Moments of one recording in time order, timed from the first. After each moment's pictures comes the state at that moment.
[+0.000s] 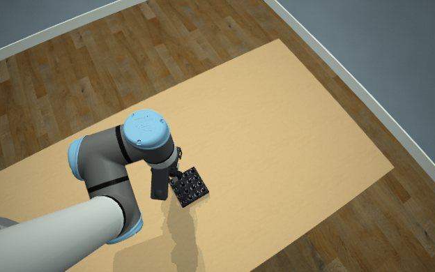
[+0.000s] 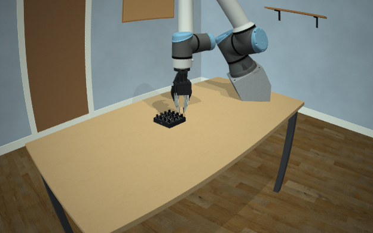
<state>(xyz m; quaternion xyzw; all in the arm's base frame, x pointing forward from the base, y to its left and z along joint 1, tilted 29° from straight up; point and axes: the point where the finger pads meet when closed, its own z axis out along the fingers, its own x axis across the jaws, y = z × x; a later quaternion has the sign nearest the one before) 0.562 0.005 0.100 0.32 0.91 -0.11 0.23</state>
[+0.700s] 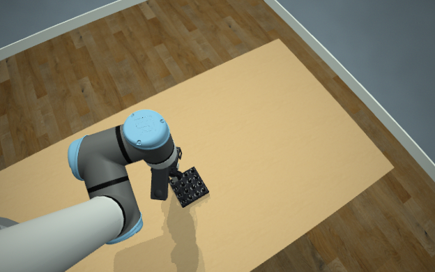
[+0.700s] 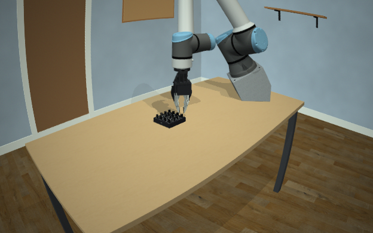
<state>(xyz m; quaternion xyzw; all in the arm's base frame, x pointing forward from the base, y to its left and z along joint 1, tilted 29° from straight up) 0.562 0.004 0.100 0.32 0.91 -0.11 0.23</state>
